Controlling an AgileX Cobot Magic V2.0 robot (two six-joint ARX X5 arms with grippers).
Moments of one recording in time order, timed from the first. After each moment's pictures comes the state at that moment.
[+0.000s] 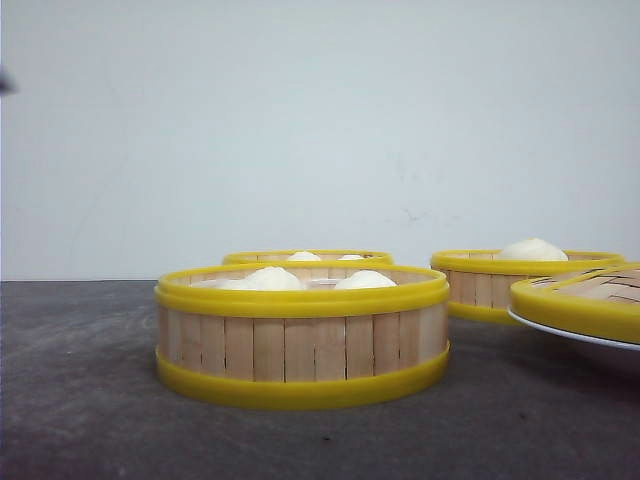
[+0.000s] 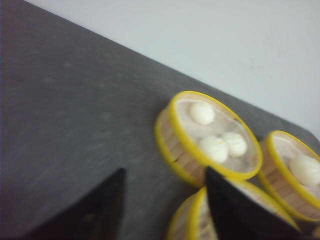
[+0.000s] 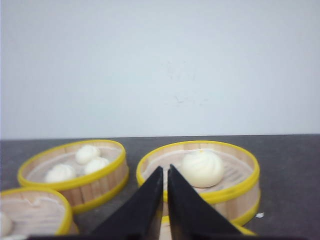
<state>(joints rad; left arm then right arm) -0.14 0.83 0.63 -0.05 0.14 -0.47 0.01 0.01 0.02 0.17 -0.20 0.20</state>
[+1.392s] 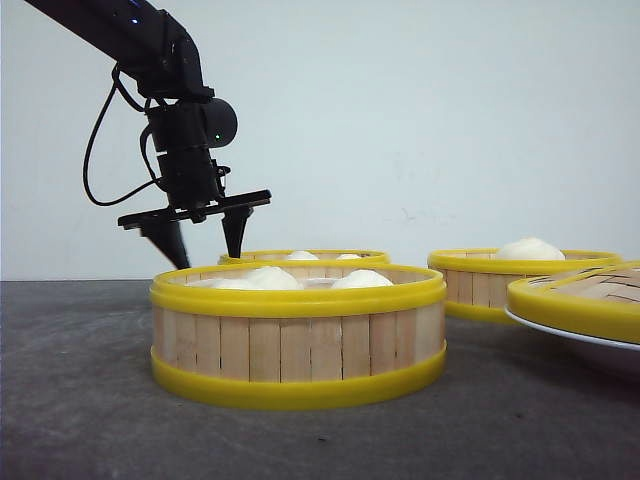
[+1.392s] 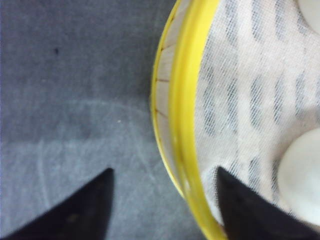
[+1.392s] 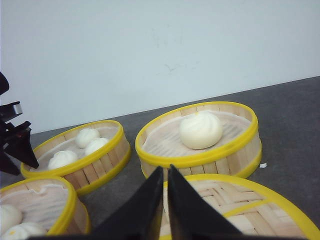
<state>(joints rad) -0.29 2.46 2.40 -1.19 0.10 -0.33 0.01 0.01 0.02 0.05 -0.18 0.32</state>
